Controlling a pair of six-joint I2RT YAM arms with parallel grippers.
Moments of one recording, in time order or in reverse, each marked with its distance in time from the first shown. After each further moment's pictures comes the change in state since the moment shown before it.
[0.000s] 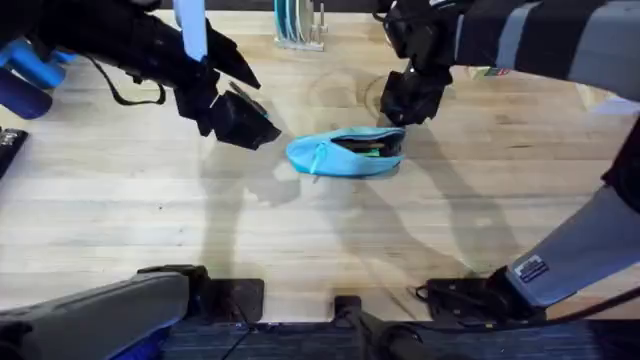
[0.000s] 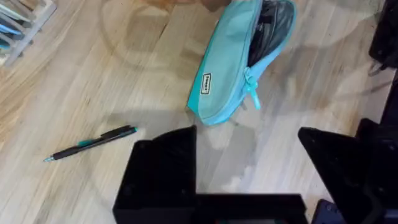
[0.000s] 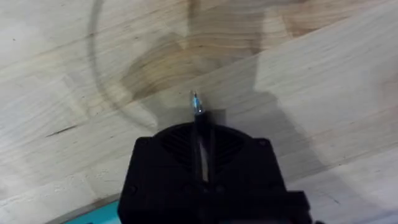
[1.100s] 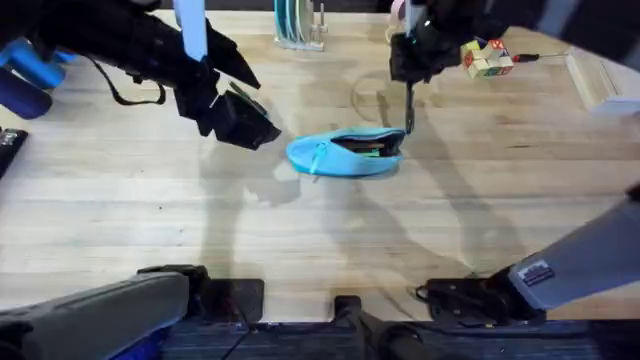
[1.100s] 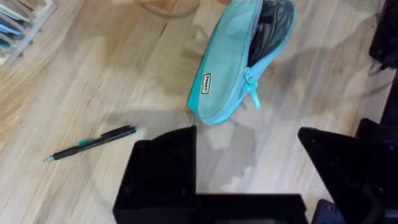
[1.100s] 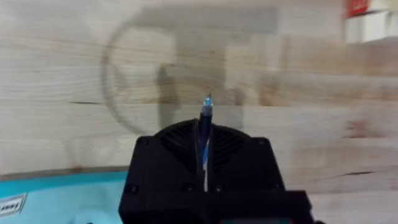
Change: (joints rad) left arm 0.000 0.000 0.000 0.000 0.000 0.000; right arm 0.001 -0.076 0.192 -0.094 0.092 -0.507
